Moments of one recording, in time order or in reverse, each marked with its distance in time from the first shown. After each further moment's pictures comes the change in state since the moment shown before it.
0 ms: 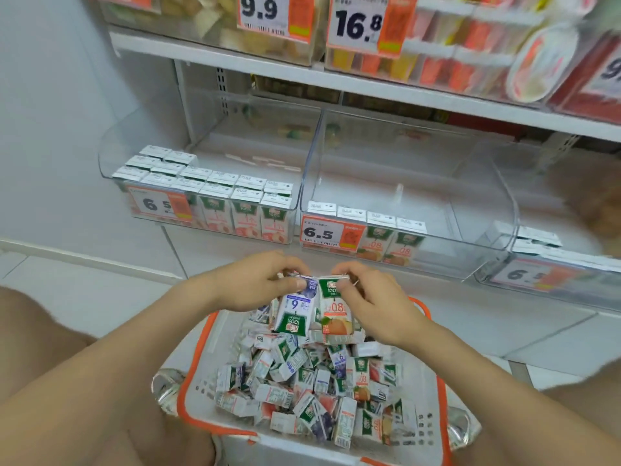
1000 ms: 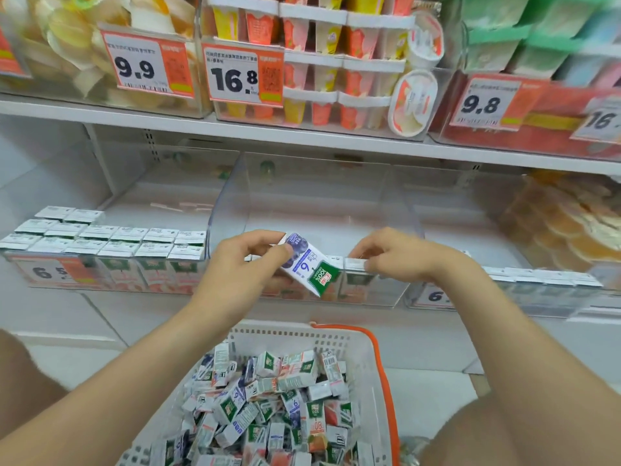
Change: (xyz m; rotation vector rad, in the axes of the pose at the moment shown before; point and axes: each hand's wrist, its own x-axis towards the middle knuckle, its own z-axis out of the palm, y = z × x) left_hand 0.074 0.127 0.012 -0.789 0.598 -0.071; right_hand 0.037 0.071 -0.188 -0.172 -0.191 0.256
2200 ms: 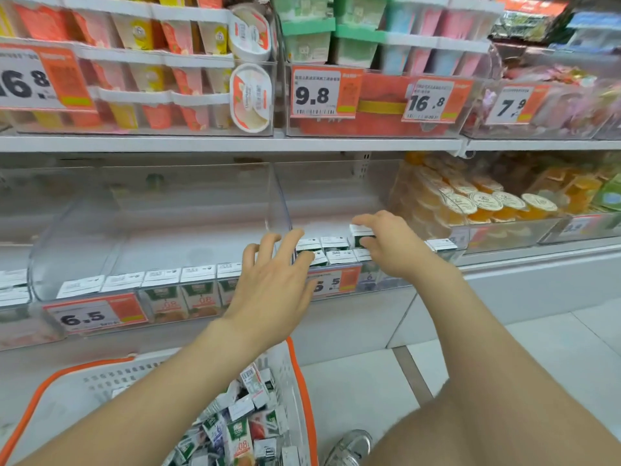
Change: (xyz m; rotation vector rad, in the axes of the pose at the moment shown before) left_hand 0.016 -0.027 0.197 1.307 -0.165 0.813; right_hand -0.084 0.156 -0.038 -0.137 0.490 0.207
